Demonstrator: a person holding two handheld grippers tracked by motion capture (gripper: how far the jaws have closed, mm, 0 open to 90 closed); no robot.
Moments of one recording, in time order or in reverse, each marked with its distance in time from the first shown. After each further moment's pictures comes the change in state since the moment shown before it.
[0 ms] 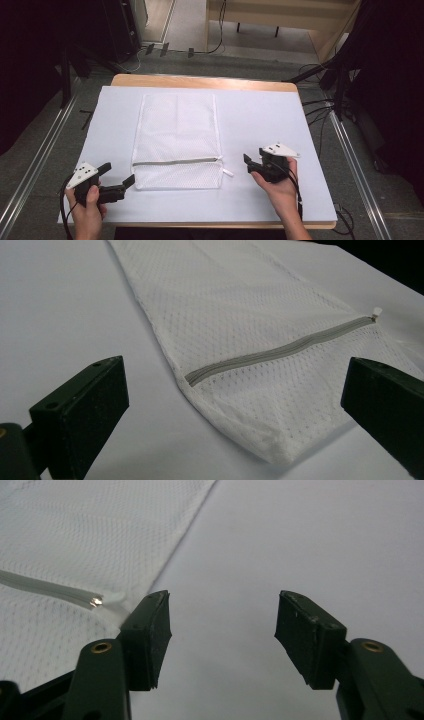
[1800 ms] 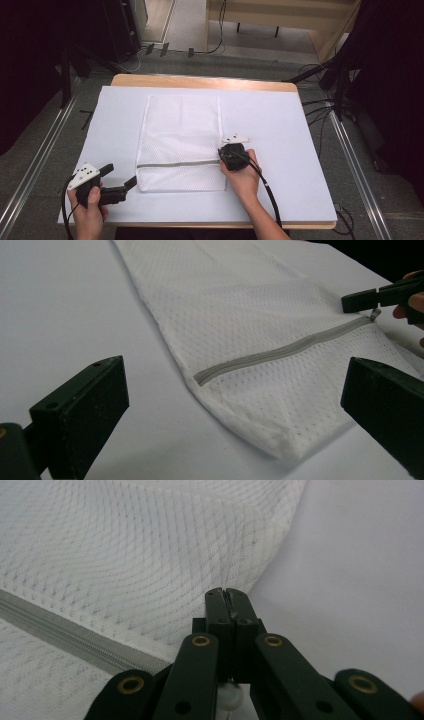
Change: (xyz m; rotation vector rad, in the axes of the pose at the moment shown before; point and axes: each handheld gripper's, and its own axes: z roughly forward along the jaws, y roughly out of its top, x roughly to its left) left arm -0.005 -0.001 0.000 0.008 -0.026 -0.002; right arm 0.062 0.014 0.085 0.155 0.042 -0.047
